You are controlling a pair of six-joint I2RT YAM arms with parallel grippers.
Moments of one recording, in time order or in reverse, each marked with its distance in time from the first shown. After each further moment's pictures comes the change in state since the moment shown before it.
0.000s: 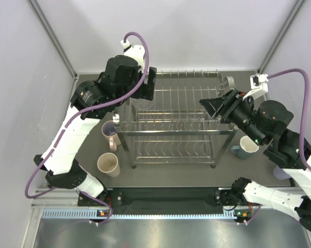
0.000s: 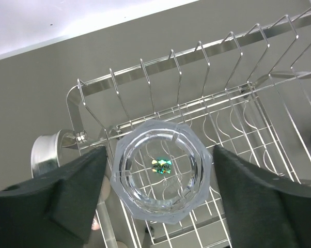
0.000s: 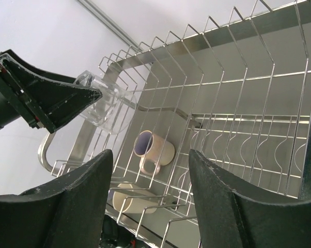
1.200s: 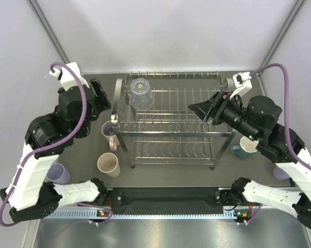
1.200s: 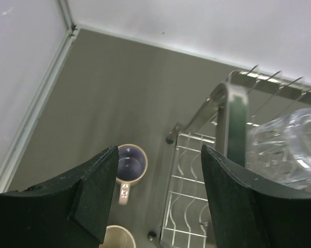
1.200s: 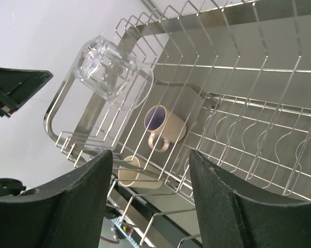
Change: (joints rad) left arm -0.001 -0.418 -0.322 -0.014 -0.457 -0.282; right arm 0.000 0.060 0.000 0.014 -0.176 -0.027
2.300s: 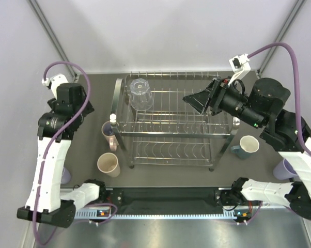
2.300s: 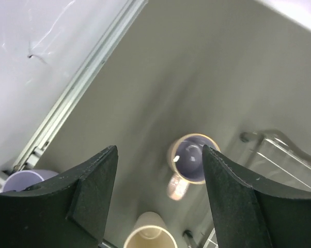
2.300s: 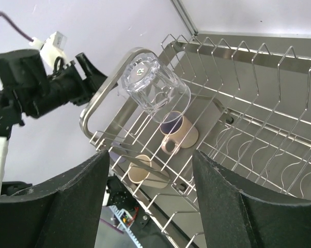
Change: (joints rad) left arm 0.575 -0.062 -0.348 0.060 0.268 0.020; right arm 0.026 0.163 0.328 -0.111 -0.089 -0.122
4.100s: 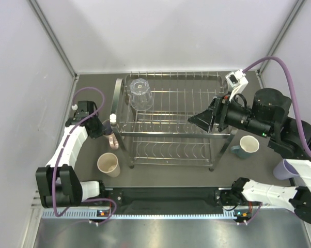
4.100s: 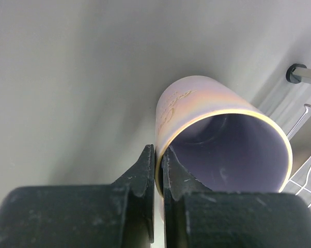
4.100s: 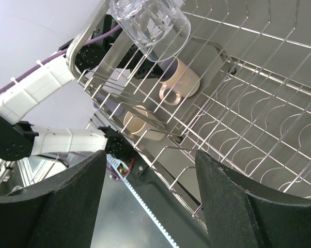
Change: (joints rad) left arm 0.284 0.193 -0.623 0.438 0.554 -0.027; right arm 0.001 -0.085 -0.067 -0.181 -0.113 -0.018
